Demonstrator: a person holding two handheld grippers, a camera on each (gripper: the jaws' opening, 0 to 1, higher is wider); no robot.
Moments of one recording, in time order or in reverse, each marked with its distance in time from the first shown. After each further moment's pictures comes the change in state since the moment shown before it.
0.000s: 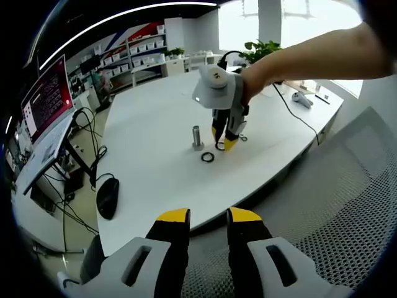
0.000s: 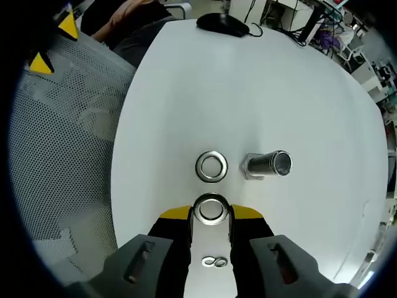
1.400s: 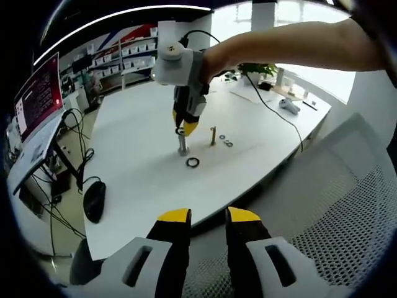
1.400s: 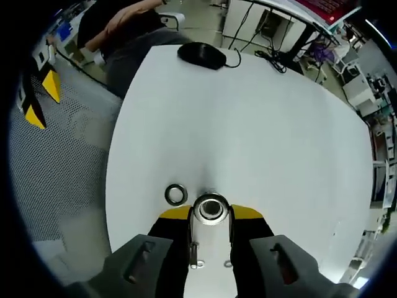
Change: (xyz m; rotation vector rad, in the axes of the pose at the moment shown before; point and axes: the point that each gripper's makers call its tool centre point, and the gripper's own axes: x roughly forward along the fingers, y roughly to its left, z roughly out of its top) left arm -0.003 -0.017 0.005 -0.027 -0.048 -0.128; right arm -0.037 -0.041 0.049 -0.047 -0.012 -0.060
